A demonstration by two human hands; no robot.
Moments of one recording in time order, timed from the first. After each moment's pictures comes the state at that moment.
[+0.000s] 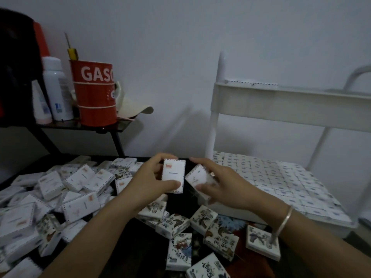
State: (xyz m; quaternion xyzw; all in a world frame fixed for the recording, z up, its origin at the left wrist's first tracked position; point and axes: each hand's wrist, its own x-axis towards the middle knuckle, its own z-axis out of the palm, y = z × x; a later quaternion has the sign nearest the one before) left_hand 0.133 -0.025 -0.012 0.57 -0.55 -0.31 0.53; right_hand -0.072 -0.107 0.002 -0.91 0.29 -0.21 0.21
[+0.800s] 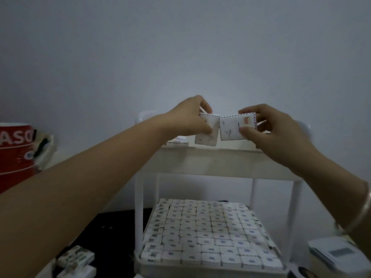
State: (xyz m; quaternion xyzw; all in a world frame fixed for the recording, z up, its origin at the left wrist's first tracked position) left_hand -0.048 -0.142 0.233 0.50 -0.76 -0.11 0.40; right_hand -0.256 -0.131 0.194 -0.76 0.39 -0.52 0.03
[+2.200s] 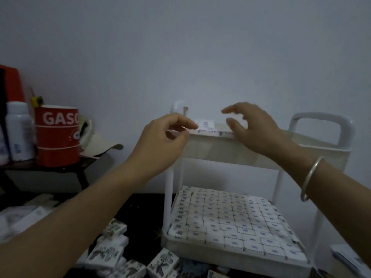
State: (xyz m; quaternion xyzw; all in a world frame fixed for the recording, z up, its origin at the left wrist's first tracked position) left_hand 0.032 -0.059 0.143 0.43 -0.68 0.00 0.59; right_hand -0.173 -0.152 0.187 -0.84 0.37 -0.39 -0.11
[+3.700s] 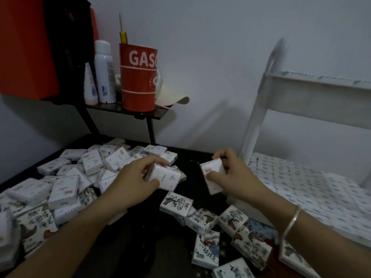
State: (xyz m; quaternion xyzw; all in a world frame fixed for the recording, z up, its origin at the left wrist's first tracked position) left_hand 0.206 0.026 -0.038 0.69 -0.56 -0.13 0.44; right_hand -0.008 -0.116 -0.012 -0.84 0.35 -0.27 0.33
